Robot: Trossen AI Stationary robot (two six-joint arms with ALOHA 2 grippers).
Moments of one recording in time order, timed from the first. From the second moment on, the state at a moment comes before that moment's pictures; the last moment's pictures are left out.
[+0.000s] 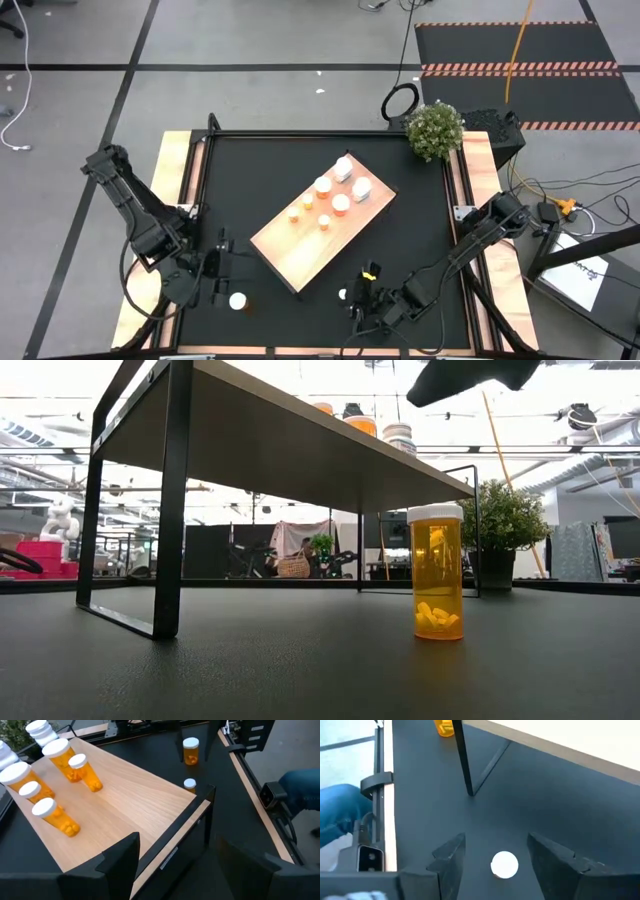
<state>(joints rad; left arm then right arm) -0.86 1.16 1.02 -0.64 -0.68 -0.41 0.68 1.83 1.37 -0.53 0.57 0.81</state>
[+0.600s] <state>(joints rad) -0.85 1.16 1.02 -0.64 -0.68 -0.34 0.64 1.83 1.27 -0.45 0.47 0.85</state>
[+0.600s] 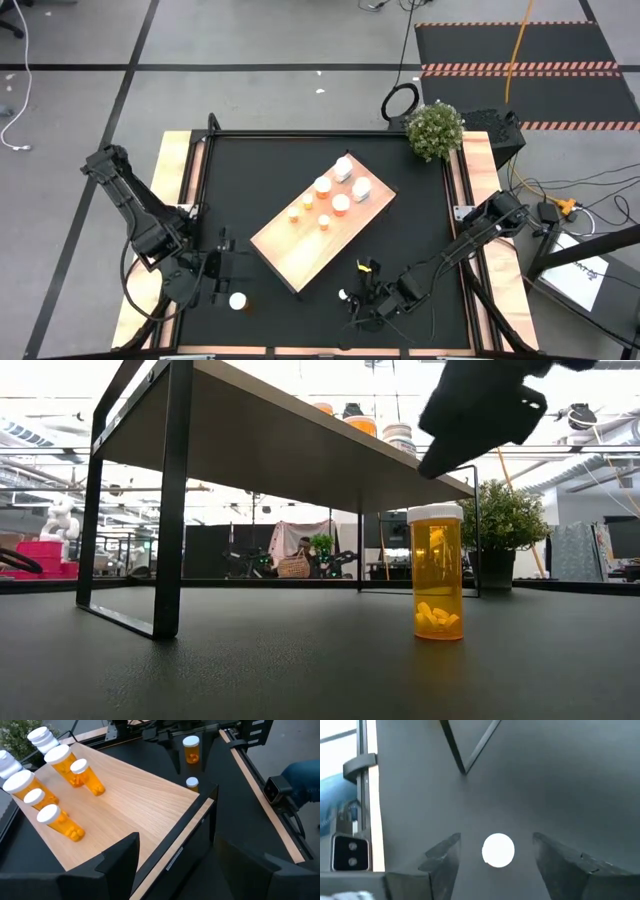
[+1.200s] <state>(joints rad) -0.85 1.16 1.02 -0.63 -0.68 -0.35 0.62 1.87 1.27 -0.43 0.41 0.83</state>
